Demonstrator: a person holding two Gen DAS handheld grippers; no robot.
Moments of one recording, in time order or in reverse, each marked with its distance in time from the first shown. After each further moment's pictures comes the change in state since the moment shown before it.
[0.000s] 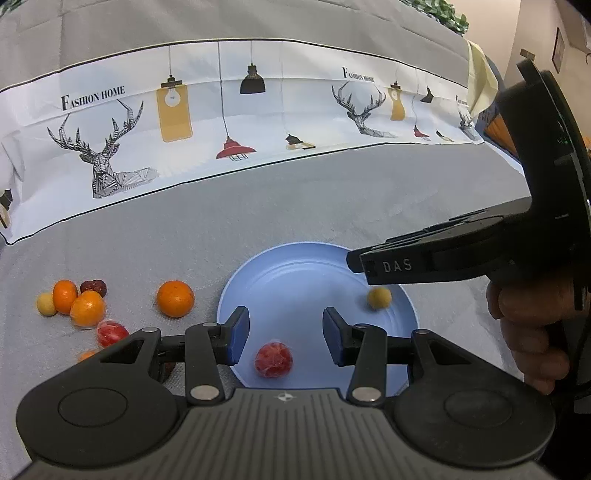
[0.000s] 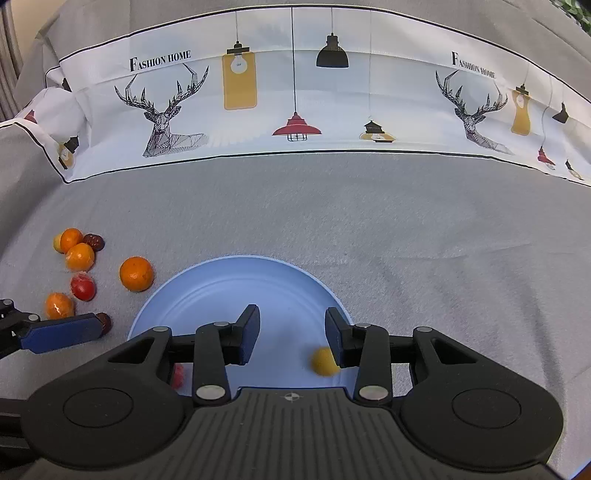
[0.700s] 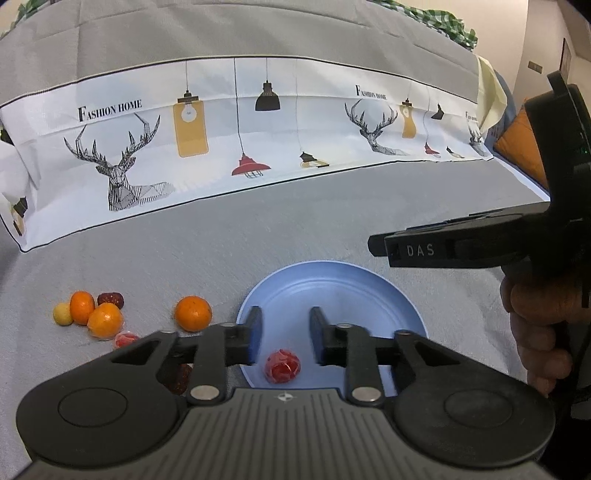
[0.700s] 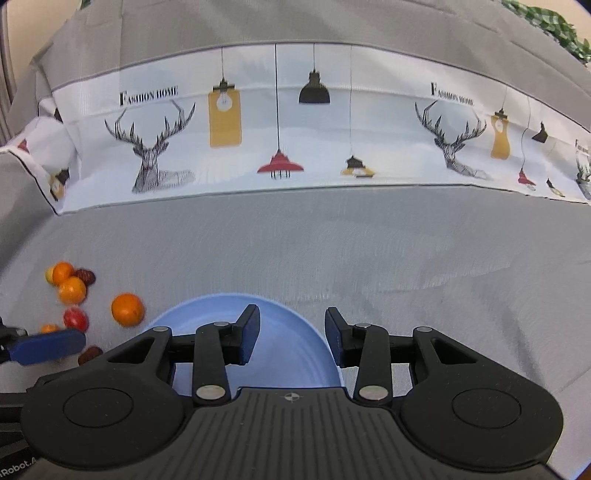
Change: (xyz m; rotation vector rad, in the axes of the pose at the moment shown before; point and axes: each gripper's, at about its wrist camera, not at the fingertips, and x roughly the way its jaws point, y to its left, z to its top) left arm -0.010 0.008 0.004 -0.009 -0.053 0.032; right arm -0.015 -0.004 0.006 0.021 -0.129 -0.039
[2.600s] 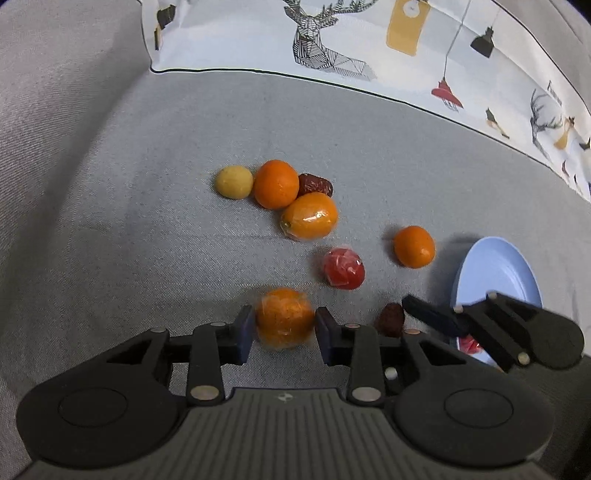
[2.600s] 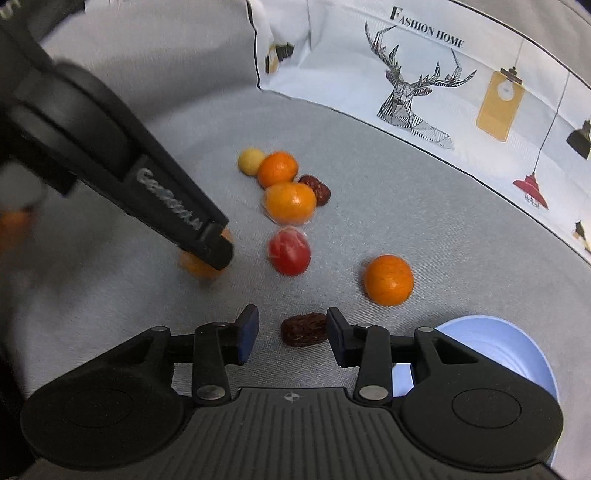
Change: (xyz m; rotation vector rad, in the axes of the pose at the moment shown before) left arm 0.033 0.187 -0.017 -0.419 0.428 0.144; right arm 0.063 0.208 -0.039 -0.534 0.180 0.288
